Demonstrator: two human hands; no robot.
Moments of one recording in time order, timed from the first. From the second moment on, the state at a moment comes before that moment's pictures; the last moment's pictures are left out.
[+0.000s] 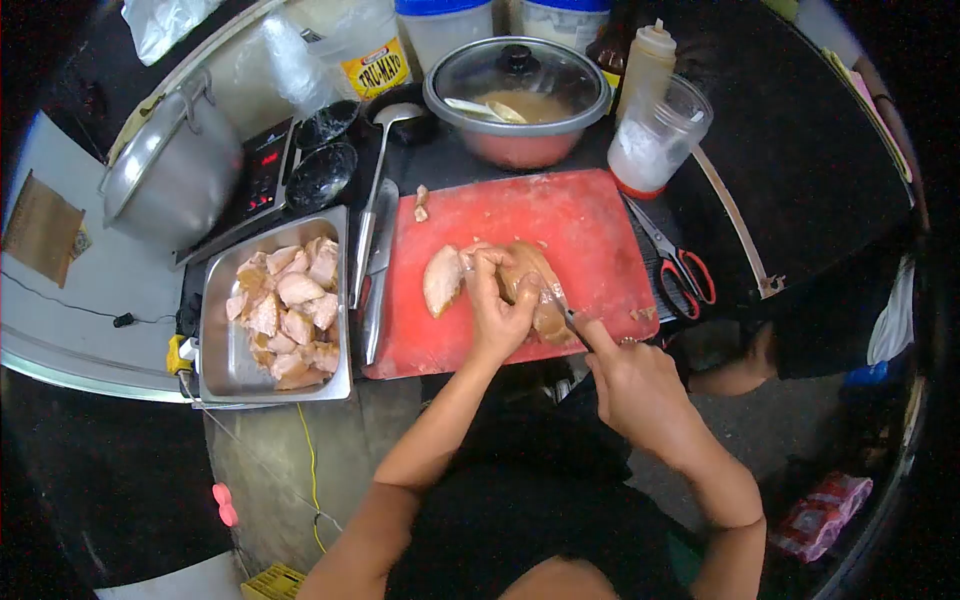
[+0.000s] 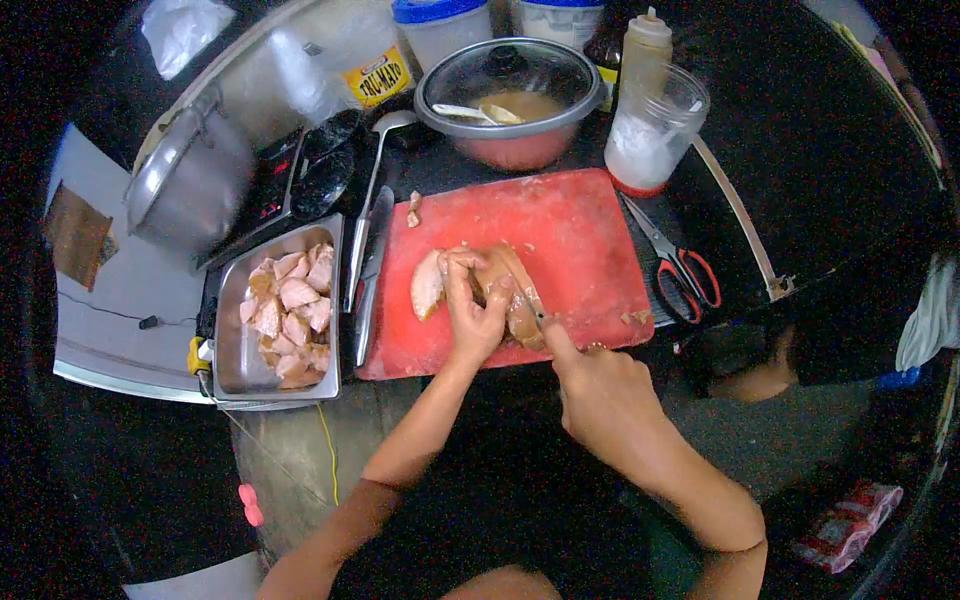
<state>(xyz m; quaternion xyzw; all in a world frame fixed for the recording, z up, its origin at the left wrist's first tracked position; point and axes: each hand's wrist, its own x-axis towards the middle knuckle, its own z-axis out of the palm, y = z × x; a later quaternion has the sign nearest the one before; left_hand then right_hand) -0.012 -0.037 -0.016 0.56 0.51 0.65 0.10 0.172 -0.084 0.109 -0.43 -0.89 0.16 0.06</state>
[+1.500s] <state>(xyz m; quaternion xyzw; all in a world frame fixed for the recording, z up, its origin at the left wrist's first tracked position) -0.059 0.023 0.055 0.93 0.25 0.12 0.23 0.193 -0.087 0.100 -0.42 -0.90 0.11 0.05</state>
